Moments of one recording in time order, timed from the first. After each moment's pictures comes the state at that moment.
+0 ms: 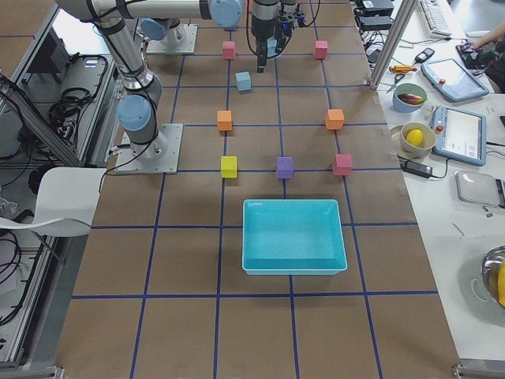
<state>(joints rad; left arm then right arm) -1.79 -1.94 -1.62 -1.29 1.50 -0.35 1.54 -1.65 1.62 -1.50 -1.59 -0.05</state>
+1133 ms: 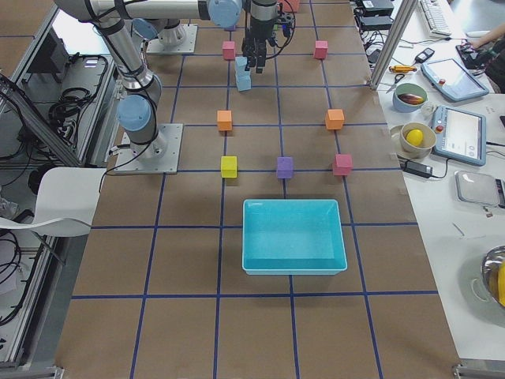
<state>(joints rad) -1.99 -1.89 -1.75 -1.31 1.43 -0.72 1.55 -1.65 1.64 -1.51 -1.59 -0.05</state>
